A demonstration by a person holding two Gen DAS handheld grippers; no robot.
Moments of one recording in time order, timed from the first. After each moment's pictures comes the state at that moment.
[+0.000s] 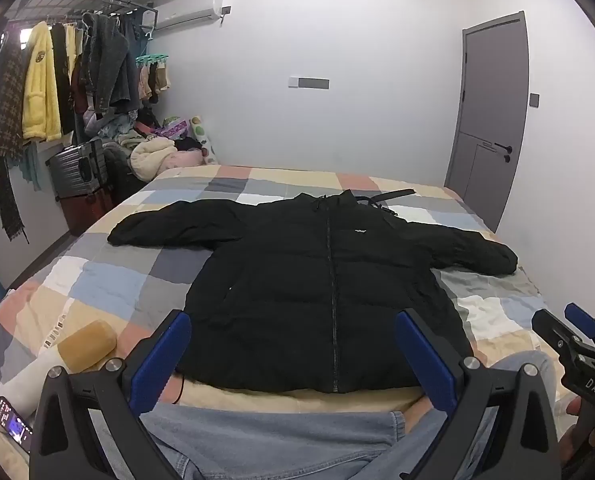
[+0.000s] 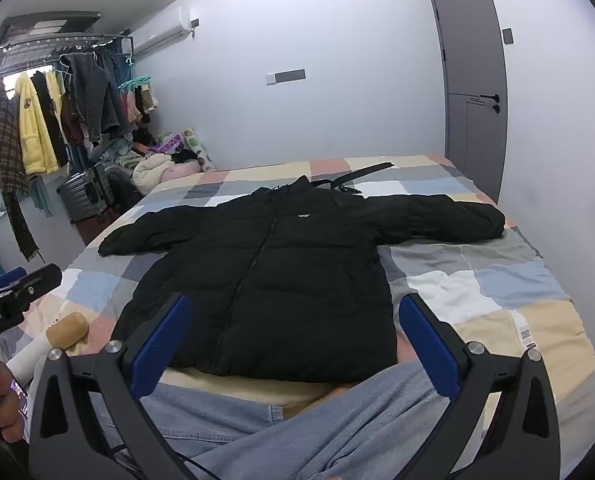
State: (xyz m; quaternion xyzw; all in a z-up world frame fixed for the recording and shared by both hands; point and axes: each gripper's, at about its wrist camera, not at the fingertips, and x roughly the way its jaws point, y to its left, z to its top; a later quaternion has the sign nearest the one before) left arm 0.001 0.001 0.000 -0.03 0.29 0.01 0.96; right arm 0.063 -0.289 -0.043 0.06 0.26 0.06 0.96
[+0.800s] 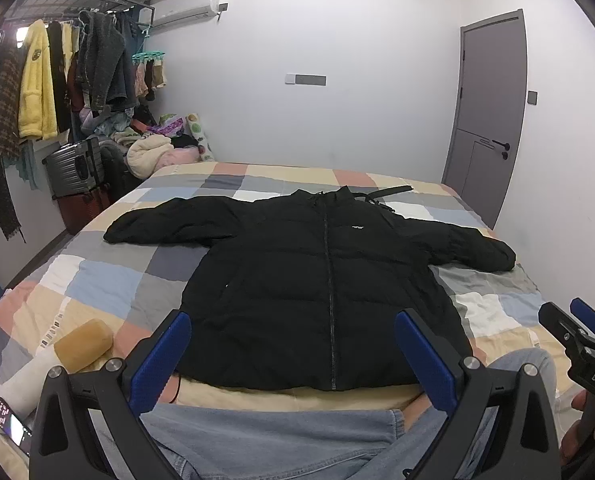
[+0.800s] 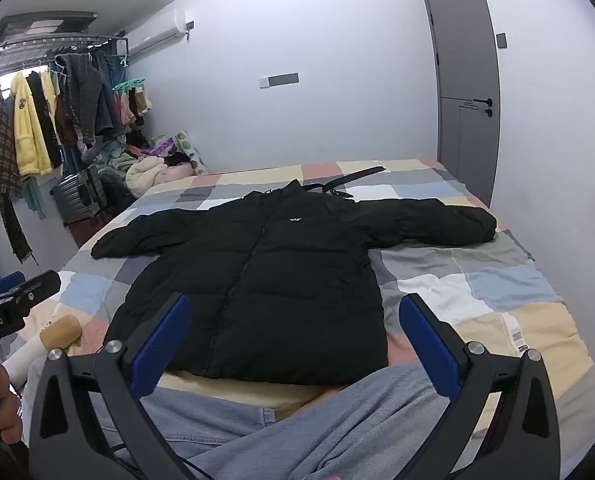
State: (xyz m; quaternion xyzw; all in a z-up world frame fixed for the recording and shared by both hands) left arm 0.002 -0.001 -0.002 -0.03 0.29 0.00 0.96; right arm 0.060 -0.285 -0.040 0.05 0.25 0.04 0.97
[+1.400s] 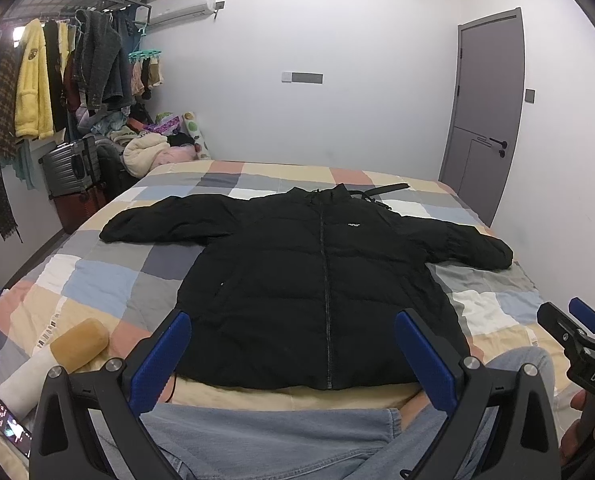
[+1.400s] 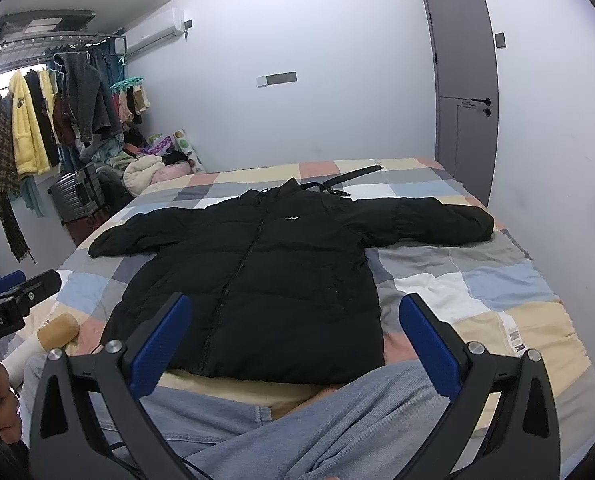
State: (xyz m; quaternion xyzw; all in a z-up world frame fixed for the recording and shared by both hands) left arm 0.003 0.000 -0.007 -0.03 0.29 0.00 0.96; right arm 0.060 -0.290 -0.042 0.05 0.26 0.04 0.96
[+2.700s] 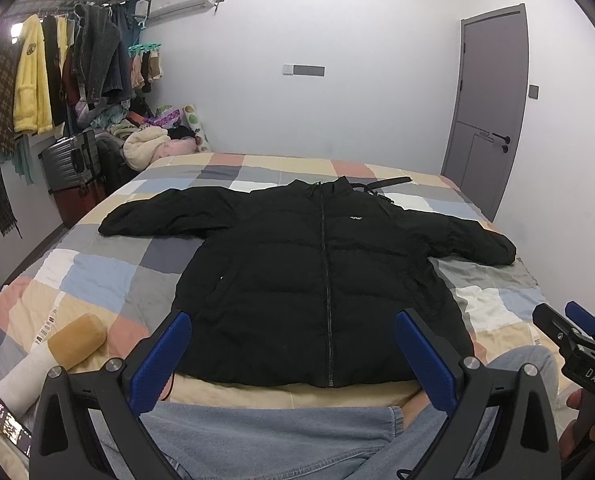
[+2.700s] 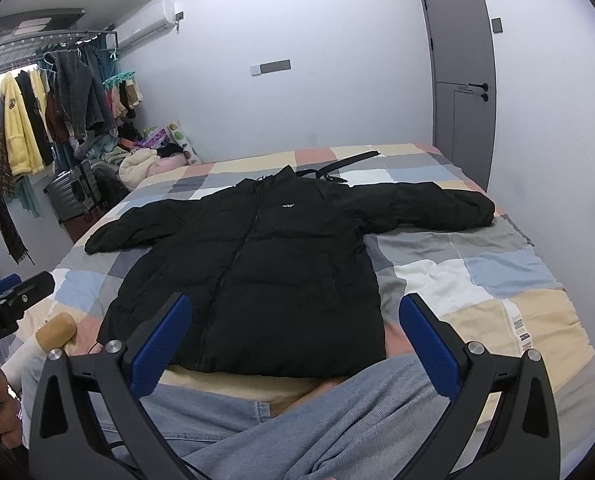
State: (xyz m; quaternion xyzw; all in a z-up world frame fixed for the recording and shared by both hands) left arm 0.010 -0.002 -0.011 -0.03 0.31 0.00 0.95; right arm 0.074 -0.289 -0.054 0.06 0.28 0.04 0.96
